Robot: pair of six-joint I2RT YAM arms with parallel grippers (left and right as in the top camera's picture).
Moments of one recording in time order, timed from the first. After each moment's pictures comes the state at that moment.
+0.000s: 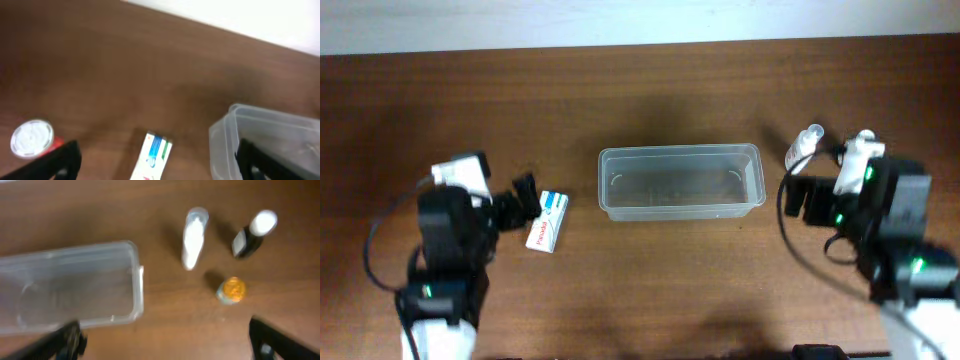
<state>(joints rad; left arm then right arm) 0.02 0.97 0.84 -0.51 0.07 -0.24 -0.09 1.04 1.14 -0.94 -0.05 0.09</state>
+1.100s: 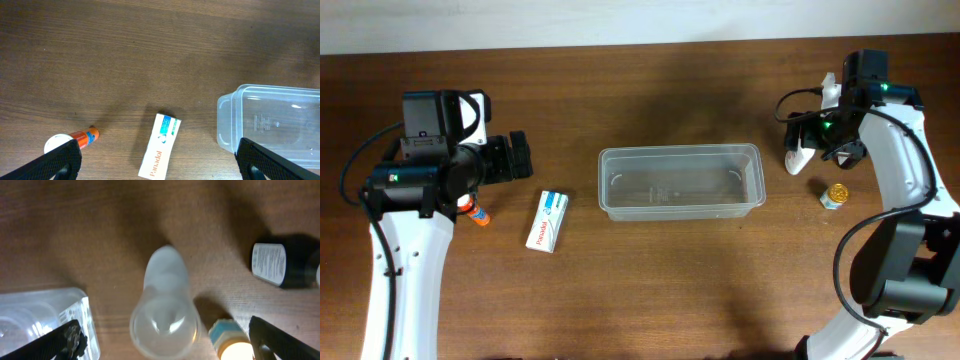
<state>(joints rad) 0.02 1.38 1.43 -1.00 0.08 -0.10 -0.19 1.90 1.60 -0.99 -0.09 -0.04</state>
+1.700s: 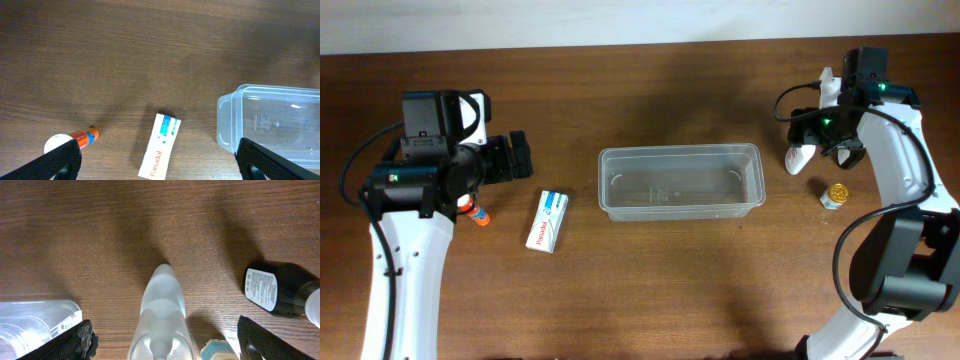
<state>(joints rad) 0.02 1.38 1.43 -1.00 0.08 -0.10 -0.19 1.92 1.60 -0.93 -0.08 -0.10</state>
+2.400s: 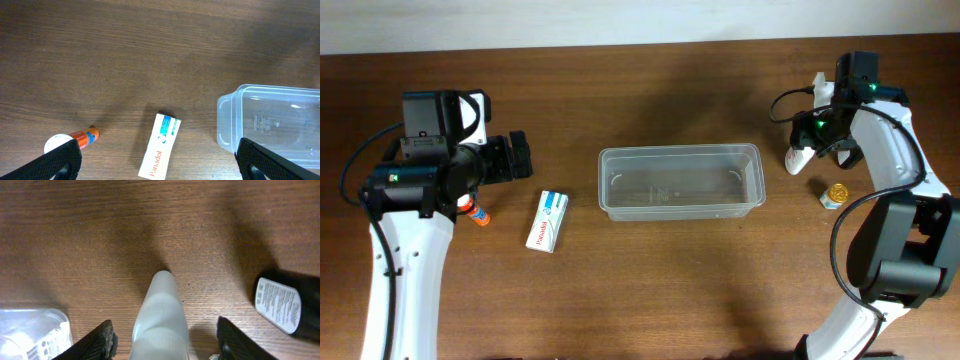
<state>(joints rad) 0.02 1.38 1.43 -1.00 0.08 -0.10 -0.19 1.98 1.60 -0.89 -0.08 -0.12</state>
